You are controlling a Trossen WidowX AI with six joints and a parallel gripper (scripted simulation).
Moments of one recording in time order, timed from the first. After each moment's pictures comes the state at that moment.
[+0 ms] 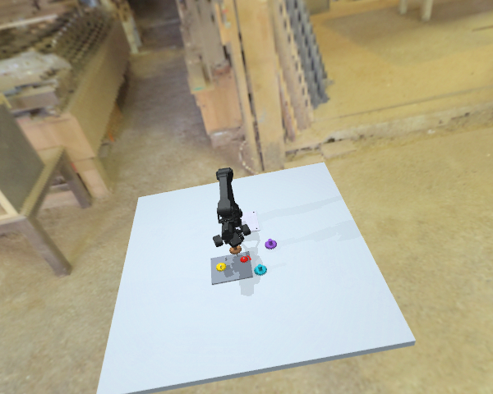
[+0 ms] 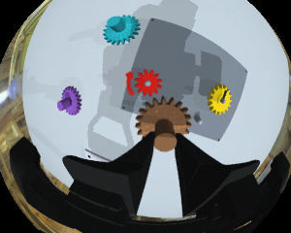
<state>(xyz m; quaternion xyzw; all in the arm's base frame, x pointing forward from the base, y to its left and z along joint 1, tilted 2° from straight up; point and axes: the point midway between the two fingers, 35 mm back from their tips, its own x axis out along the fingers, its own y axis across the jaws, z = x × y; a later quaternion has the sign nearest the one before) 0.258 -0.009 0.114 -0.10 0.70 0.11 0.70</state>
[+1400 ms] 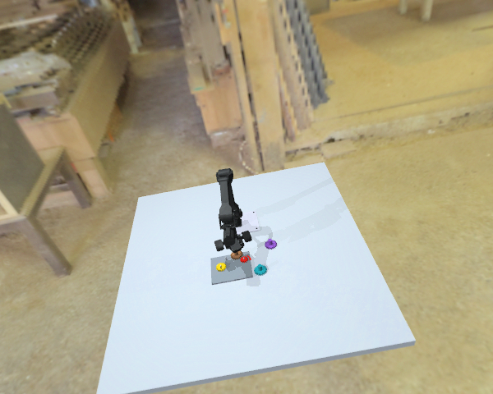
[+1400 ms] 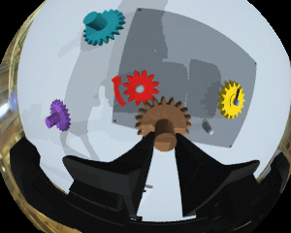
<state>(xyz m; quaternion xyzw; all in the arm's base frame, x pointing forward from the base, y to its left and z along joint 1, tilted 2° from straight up) 0.258 -0.009 0.073 -0.07 0.70 0.08 0.70</state>
